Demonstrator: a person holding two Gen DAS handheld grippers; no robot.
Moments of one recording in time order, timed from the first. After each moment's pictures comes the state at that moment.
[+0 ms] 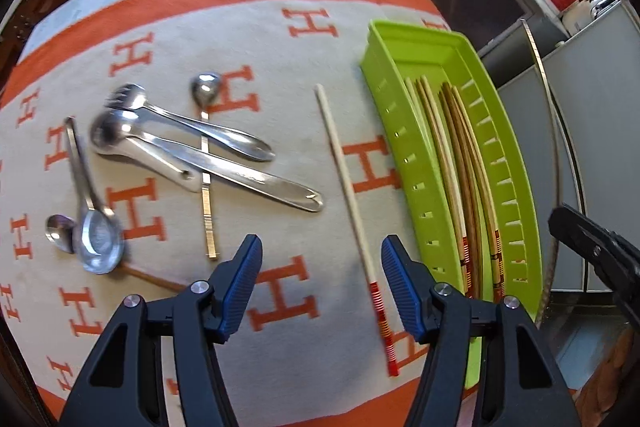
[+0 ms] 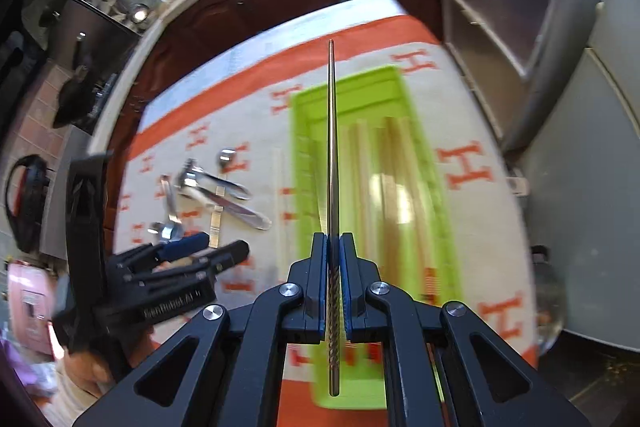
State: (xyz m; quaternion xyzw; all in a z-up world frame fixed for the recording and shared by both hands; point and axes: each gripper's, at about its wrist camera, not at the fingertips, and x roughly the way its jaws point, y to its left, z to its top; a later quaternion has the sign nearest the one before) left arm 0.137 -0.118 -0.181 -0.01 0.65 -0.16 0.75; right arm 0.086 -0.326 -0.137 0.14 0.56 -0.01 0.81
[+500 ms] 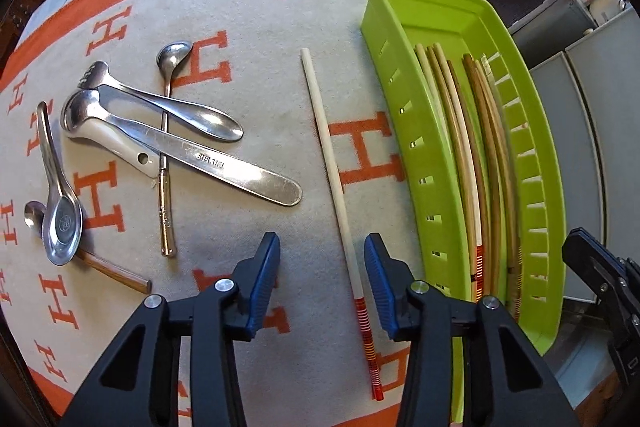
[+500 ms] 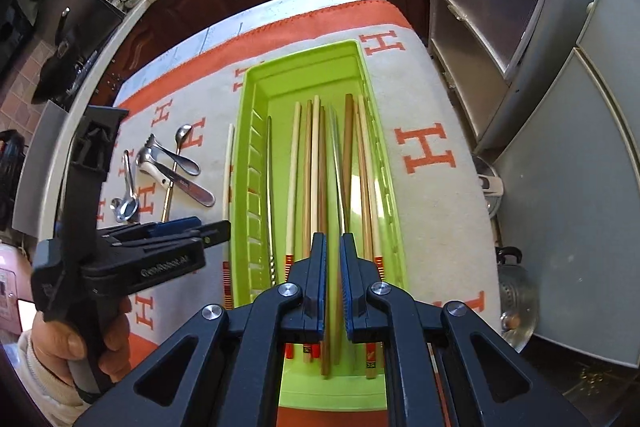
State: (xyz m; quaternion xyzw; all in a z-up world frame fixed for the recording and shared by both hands) left arm 0.136 -0.155 -0.211 0.01 0.67 -0.12 0.73; right arm 0.075 -0.346 -0.168 0.11 0.58 -0.02 0.81
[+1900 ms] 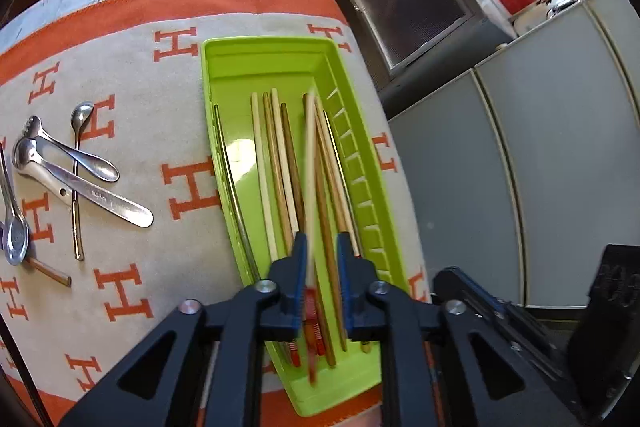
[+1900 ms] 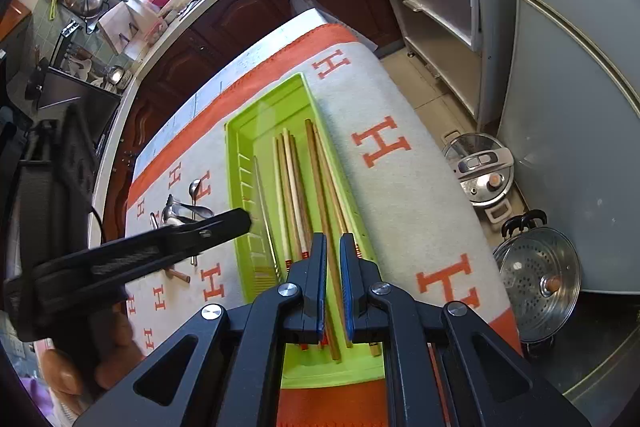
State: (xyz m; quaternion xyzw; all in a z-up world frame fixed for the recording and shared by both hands) left arm 0.127 -0.228 -0.147 -0.07 0.64 -0.22 0.73; right arm 0.023 -0.398 -0.149 0.25 0.52 -0.06 0.81
